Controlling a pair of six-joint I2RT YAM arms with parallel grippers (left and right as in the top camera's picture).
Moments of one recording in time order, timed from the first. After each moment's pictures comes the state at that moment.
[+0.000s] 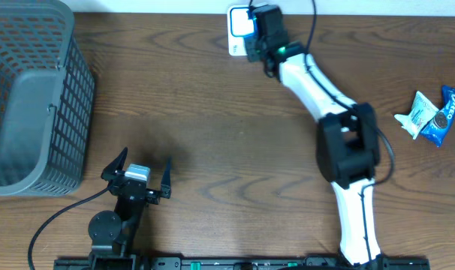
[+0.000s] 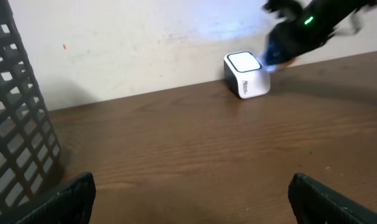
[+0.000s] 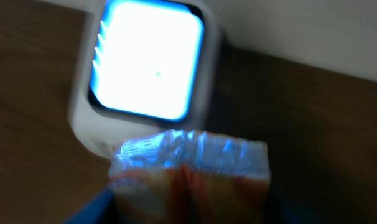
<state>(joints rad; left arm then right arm) -0.04 0.01 0.02 -0.09 0.18 0.12 0.36 2.33 1.99 -0.45 0.16 0.04</state>
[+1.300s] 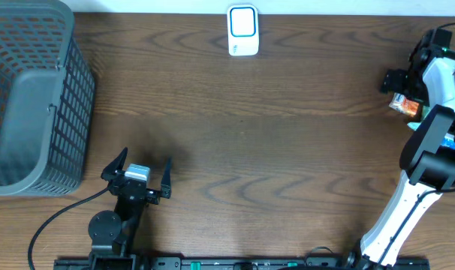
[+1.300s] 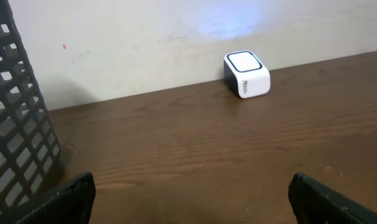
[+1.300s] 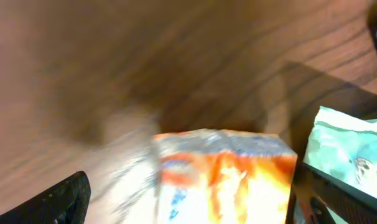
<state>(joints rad) -0.04 0.01 0.02 -0.09 0.18 0.12 -0.35 2.31 1.92 -0.91 0.12 0.06</state>
